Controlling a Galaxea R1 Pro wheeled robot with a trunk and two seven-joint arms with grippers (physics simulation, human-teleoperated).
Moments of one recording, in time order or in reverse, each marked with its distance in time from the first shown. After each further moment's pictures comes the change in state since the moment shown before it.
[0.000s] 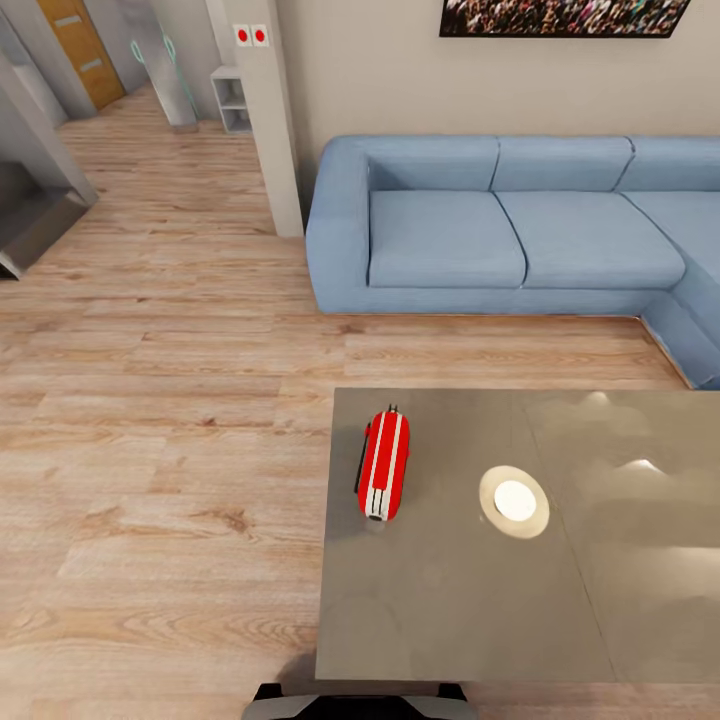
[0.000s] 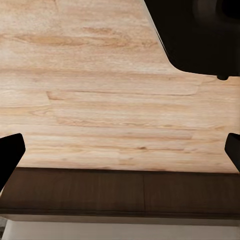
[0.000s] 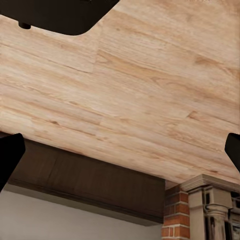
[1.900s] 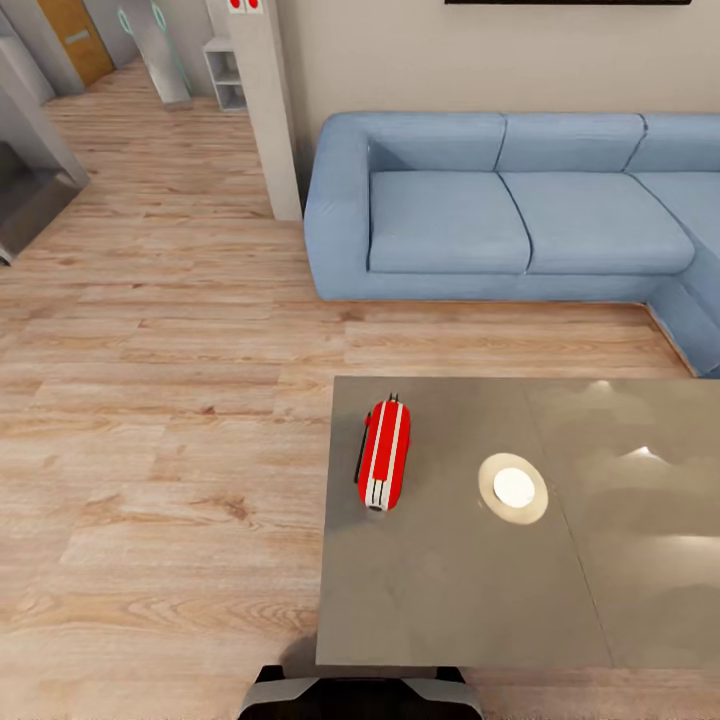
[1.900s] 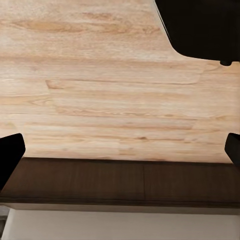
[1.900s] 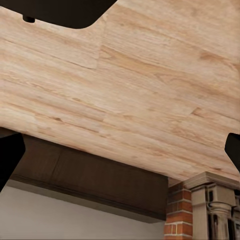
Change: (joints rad) left arm 0.000 0.000 0.000 0.000 0.000 0.000 0.000; right arm 0.000 0.000 0.000 0.000 -0.002 -0.030 0.000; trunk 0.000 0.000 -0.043
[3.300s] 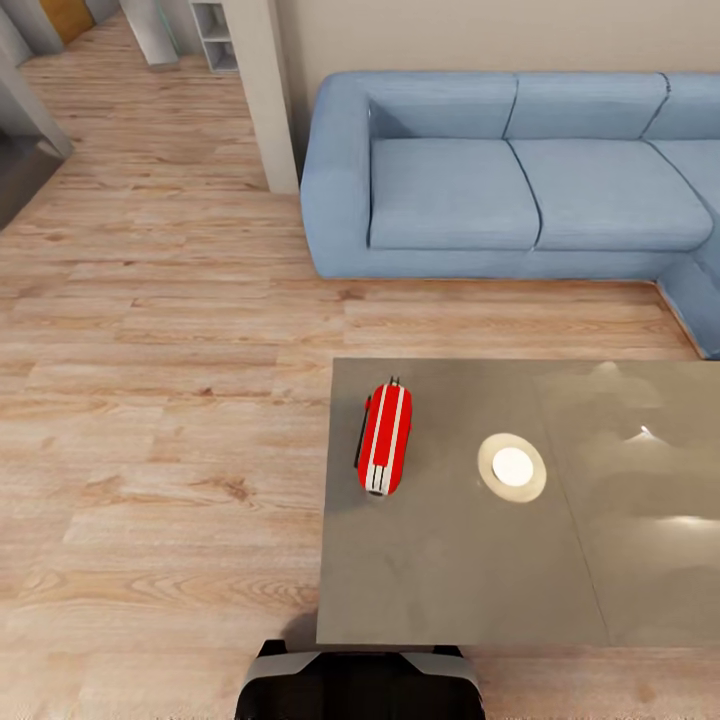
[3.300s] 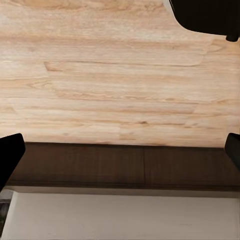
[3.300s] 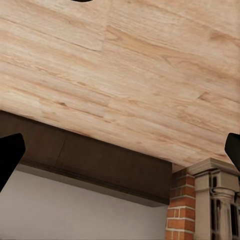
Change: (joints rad) left arm 0.000 0.000 0.000 0.000 0.000 0.000 0.000; right arm 0.000 0.000 0.000 0.000 0.000 -0.001 0.000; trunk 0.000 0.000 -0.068
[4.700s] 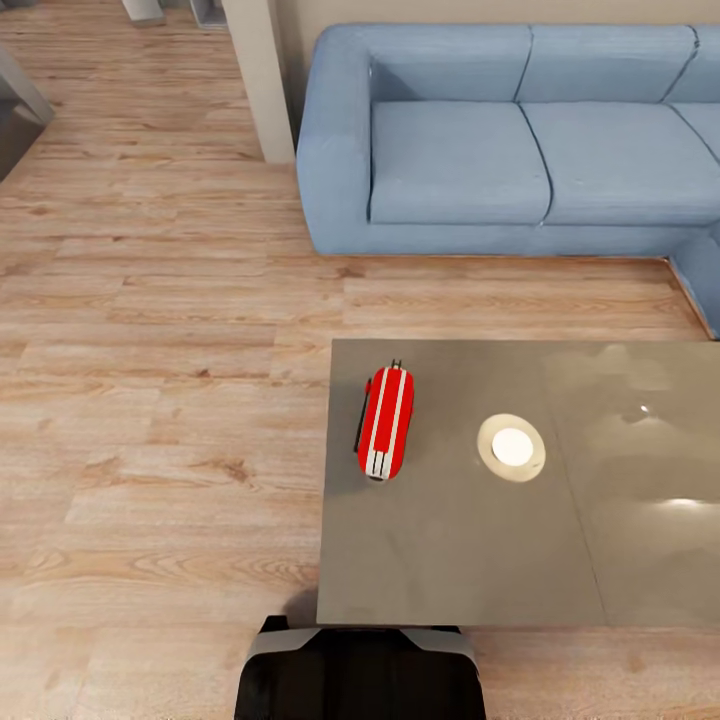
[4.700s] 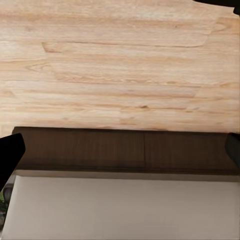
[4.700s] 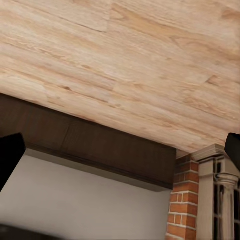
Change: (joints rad) left arm 0.000 0.000 0.000 0.000 0.000 0.000 0.000; right arm 0.000 0.000 0.000 0.000 0.000 0.000 0.000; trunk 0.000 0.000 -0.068
